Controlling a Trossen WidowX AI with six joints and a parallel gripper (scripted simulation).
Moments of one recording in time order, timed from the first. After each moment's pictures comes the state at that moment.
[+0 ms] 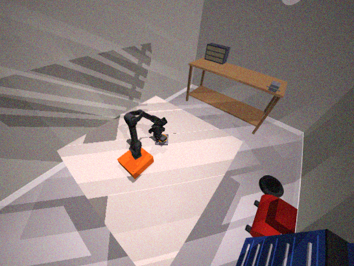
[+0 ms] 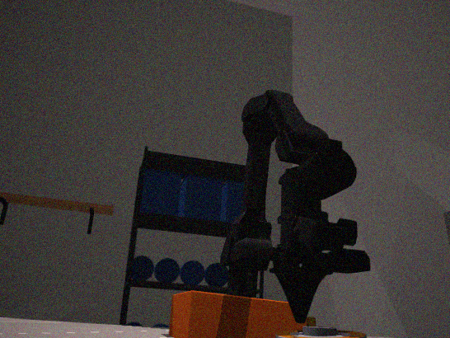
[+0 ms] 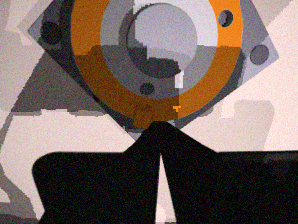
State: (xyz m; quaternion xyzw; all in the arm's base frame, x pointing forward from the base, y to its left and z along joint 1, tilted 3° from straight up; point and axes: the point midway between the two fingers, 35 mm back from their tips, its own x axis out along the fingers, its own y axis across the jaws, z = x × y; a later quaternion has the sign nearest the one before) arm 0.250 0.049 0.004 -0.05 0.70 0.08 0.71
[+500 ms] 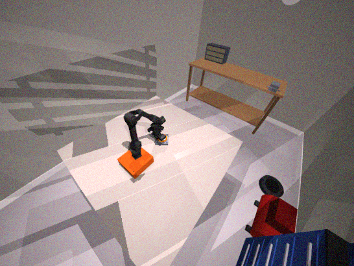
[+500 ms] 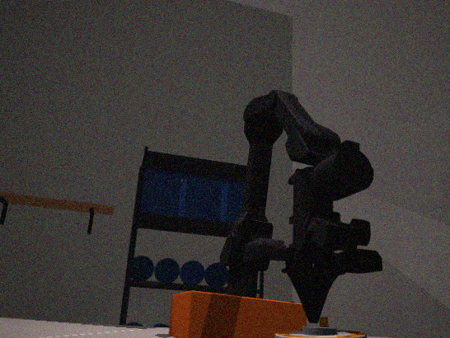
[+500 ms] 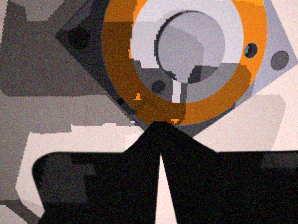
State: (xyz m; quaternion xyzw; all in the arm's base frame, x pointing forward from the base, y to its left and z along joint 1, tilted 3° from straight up) arm 0.250 0.067 0.005 -0.05 0.70 0.08 0.71
